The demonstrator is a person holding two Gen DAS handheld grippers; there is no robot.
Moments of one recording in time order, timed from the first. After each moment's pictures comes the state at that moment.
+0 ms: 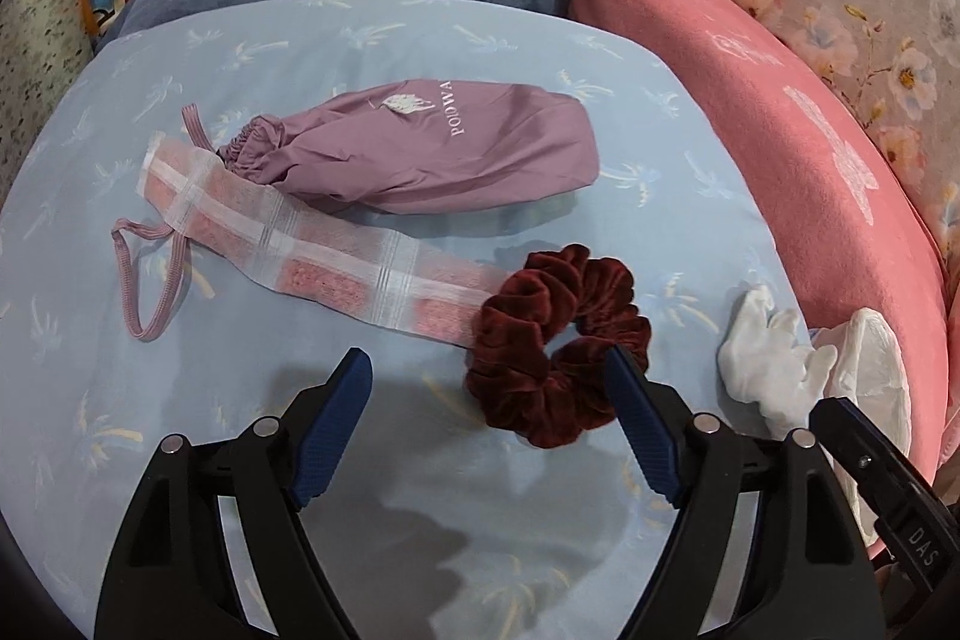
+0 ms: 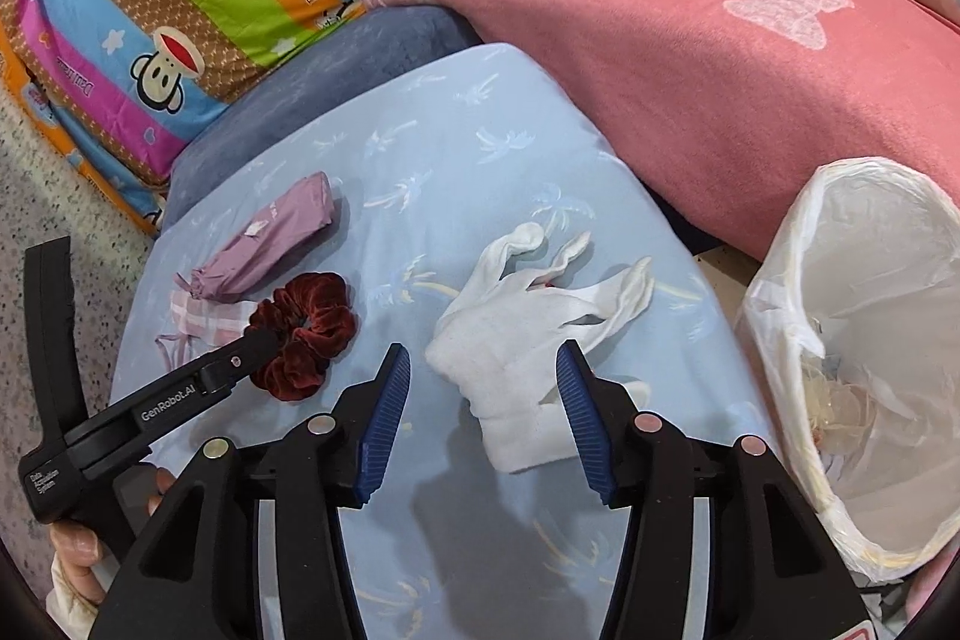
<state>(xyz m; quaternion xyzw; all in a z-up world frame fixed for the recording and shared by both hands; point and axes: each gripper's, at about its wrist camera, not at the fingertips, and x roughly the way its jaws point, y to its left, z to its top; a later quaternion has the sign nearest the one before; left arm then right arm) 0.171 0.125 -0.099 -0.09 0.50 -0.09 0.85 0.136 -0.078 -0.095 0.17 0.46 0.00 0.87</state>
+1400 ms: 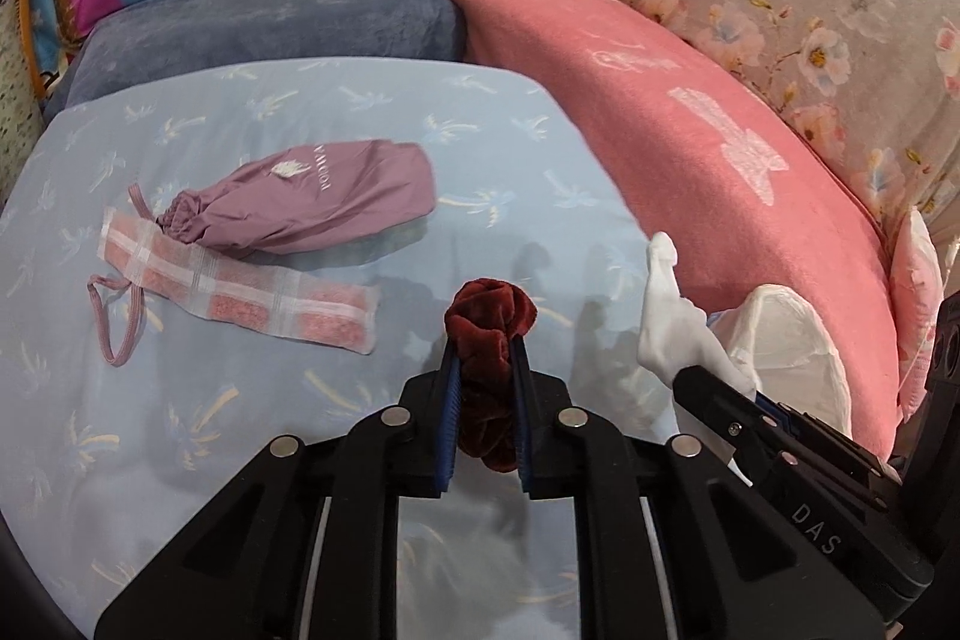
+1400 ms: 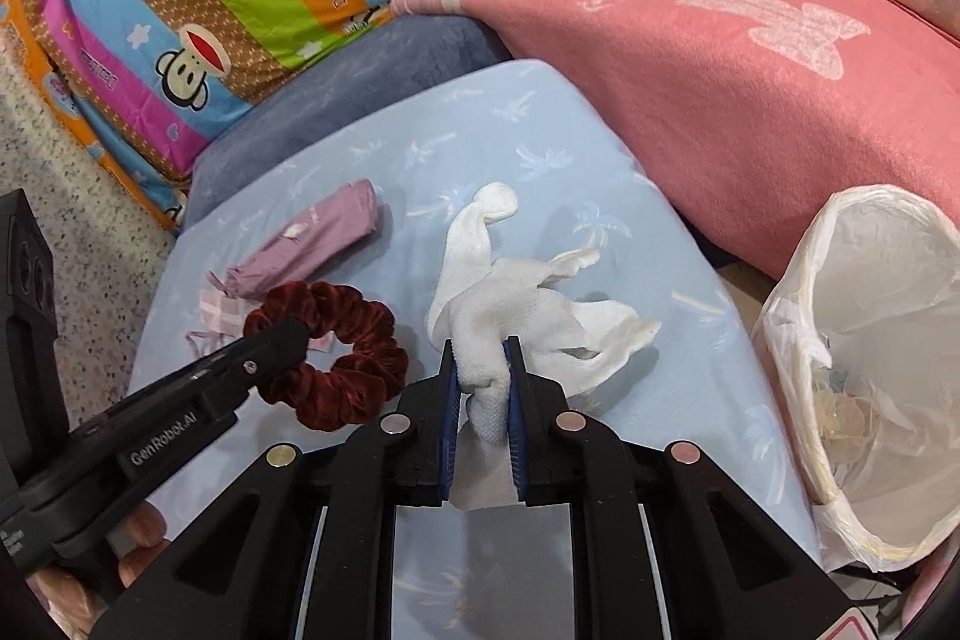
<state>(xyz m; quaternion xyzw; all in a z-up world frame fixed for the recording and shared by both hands) 0.138 0.089 -0.047 -0.08 0.45 -0.18 0.87 0.113 -0.068 -0.057 0.16 0.43 0.02 0.89</state>
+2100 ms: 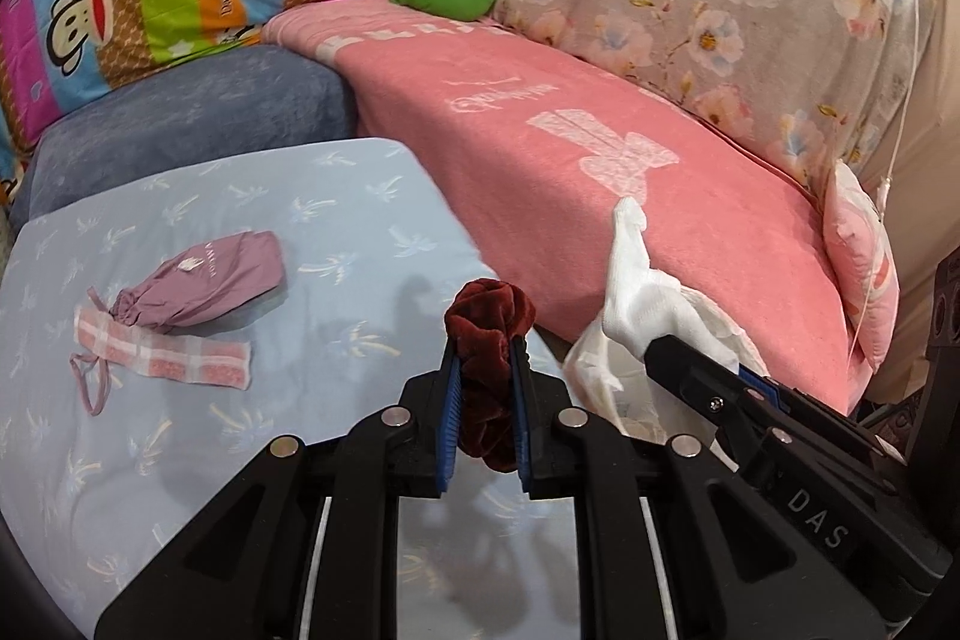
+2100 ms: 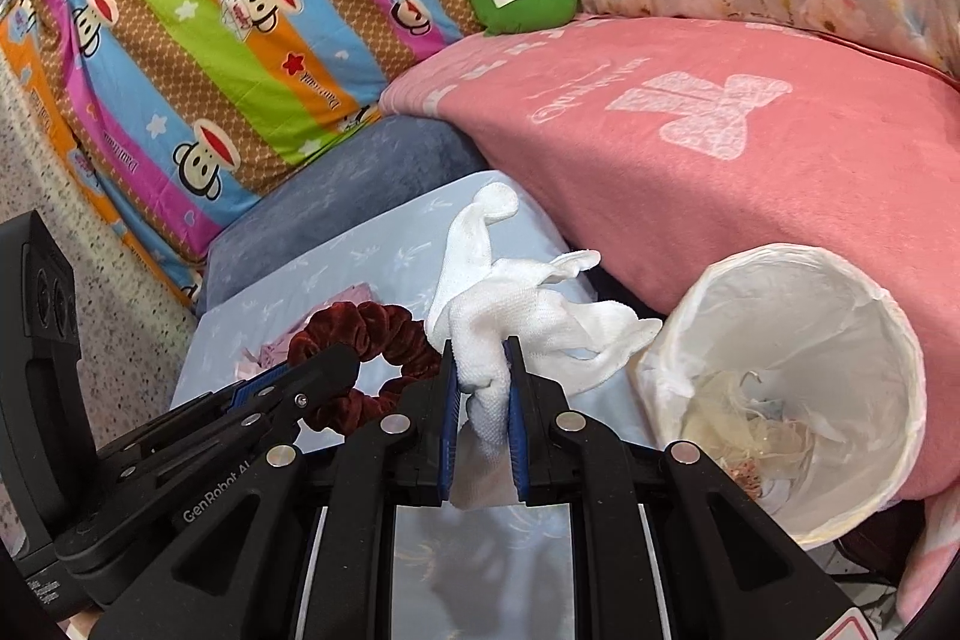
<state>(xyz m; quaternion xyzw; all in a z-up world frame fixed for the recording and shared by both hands) 0.091 0.015 0.010 -0.03 0.39 -0.26 0.89 0.043 -0.132 0.017 0.19 0.35 -0.01 0.92</state>
